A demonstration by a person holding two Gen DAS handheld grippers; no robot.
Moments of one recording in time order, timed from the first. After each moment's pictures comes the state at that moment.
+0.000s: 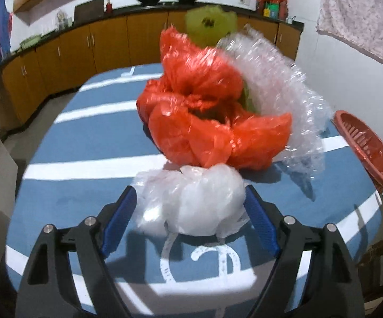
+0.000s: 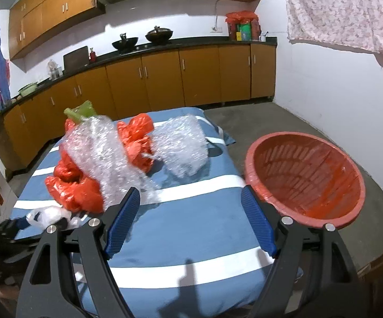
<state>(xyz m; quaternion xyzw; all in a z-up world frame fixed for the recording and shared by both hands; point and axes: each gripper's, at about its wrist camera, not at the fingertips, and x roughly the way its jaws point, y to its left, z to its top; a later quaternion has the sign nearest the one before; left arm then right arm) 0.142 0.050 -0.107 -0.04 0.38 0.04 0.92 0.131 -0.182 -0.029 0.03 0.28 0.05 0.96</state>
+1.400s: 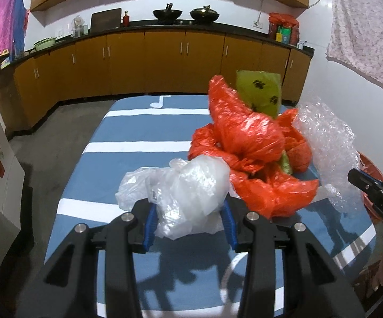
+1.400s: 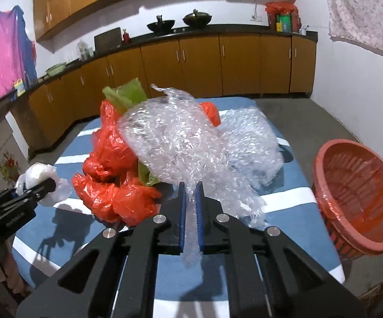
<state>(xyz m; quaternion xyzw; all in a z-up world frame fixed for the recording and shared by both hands) 0.140 0.111 -0.056 -0.06 0.33 0.06 0.94 0.162 -0.117 -0.037 0.02 0.31 0.14 0.94</state>
